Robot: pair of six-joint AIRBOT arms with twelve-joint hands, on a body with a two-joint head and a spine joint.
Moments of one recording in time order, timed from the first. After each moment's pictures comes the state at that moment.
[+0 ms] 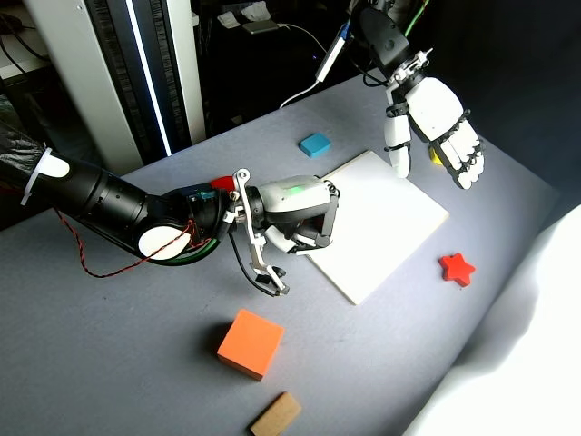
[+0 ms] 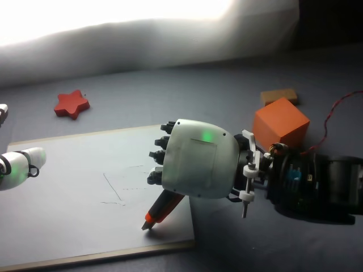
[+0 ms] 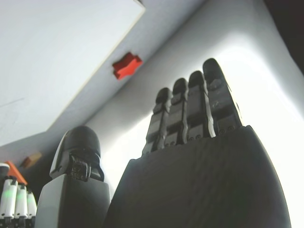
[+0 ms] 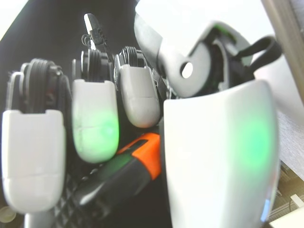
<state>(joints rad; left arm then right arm) 0.77 -0.78 0.75 -1.27 -1.02 1.82 -0.57 -1.55 1.46 -0.55 0.86 -1.37</state>
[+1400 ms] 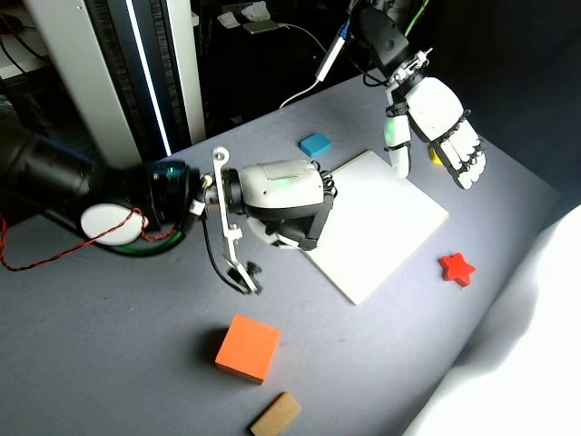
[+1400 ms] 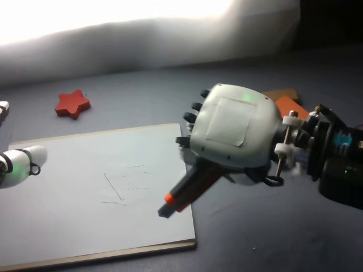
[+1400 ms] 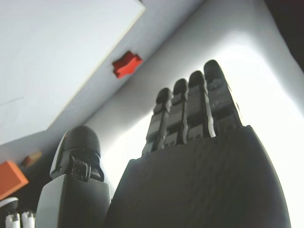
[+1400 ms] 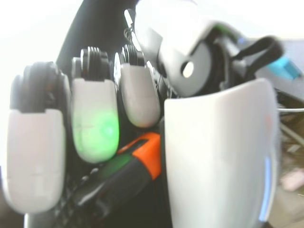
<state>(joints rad) 0.75 -0.78 0.75 -1.26 -1.01 1.83 -0.46 -1.25 1.09 -0.23 0.48 -1.17</state>
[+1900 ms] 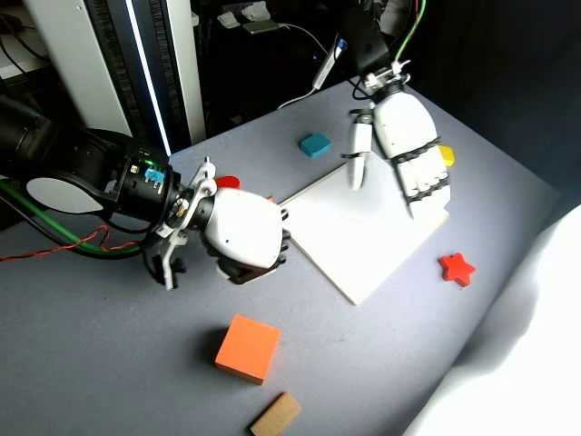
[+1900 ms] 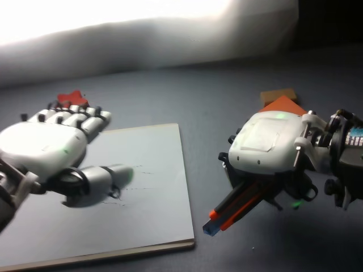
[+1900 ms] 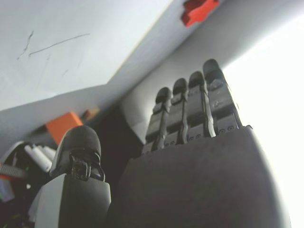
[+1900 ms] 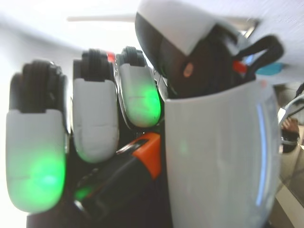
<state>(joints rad) 0.64 -0.86 0.66 -1.09 -0.82 1.88 -0.46 -1.19 1.07 -0.05 0.12 -1.15</state>
